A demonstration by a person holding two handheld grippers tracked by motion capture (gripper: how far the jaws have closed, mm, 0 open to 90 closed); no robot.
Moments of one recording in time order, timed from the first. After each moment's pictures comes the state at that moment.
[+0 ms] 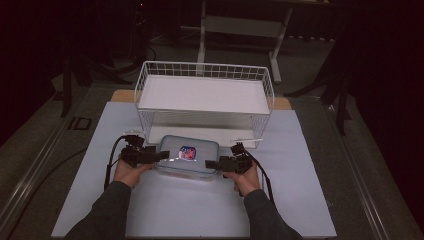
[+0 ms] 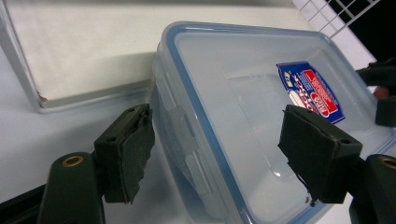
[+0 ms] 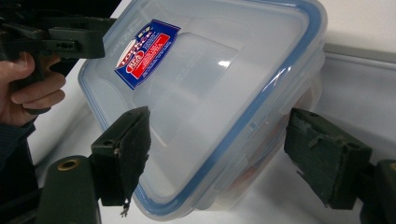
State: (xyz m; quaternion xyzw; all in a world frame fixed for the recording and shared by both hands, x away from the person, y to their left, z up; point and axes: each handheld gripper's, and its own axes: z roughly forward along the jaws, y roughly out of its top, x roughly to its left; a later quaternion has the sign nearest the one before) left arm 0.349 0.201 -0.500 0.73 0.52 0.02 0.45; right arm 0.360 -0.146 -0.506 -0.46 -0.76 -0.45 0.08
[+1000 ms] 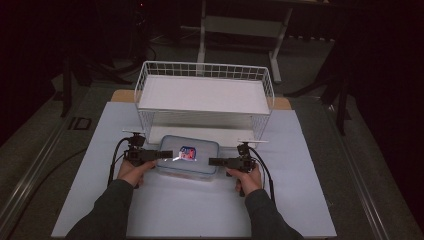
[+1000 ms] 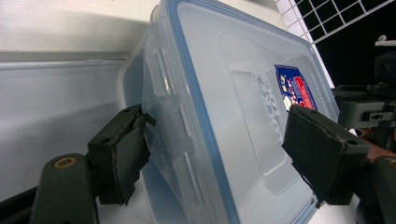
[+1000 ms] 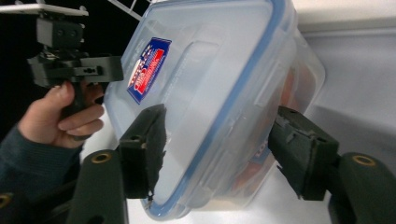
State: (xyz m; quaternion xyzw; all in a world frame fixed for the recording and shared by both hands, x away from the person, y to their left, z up) left arm 0.357 0.202 -0.513 0.68 0.56 -0.09 0.46; right arm 0.367 -0.164 -0.521 -0.50 -0.70 -0.48 0.18
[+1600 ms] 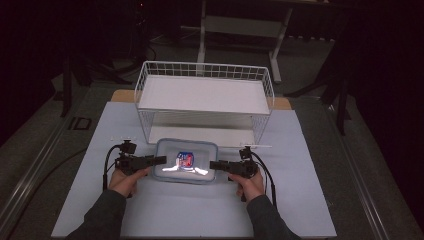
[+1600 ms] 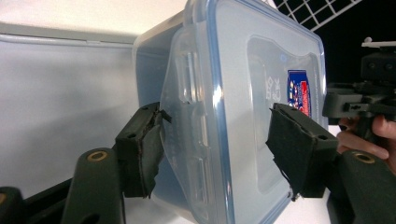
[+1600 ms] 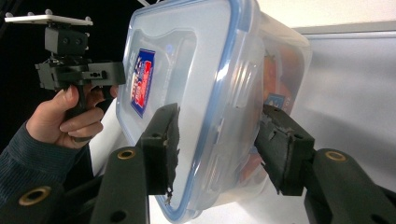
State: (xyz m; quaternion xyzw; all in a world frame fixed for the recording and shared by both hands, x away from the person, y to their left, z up) left arm 0.323 0.219 -0.507 0.67 0.55 -0.08 0.49; right arm 0.347 -0.166 -0.512 -0.47 -0.70 -0.51 0.16
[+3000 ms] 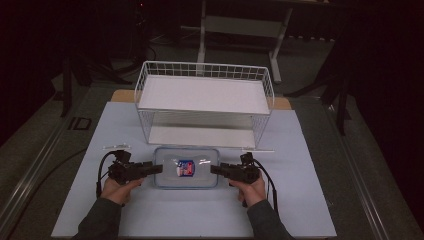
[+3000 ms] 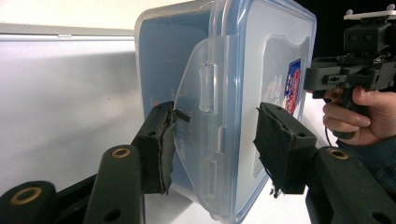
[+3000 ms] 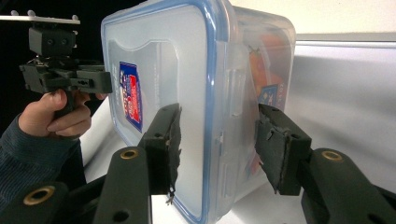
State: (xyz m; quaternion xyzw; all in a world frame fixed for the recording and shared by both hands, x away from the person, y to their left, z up) left arm 0.297 0.223 -0.501 0.70 0.49 -0.06 0.51; right arm 0.327 -0.167 -0.505 -0.45 -0.72 -0.52 0.11
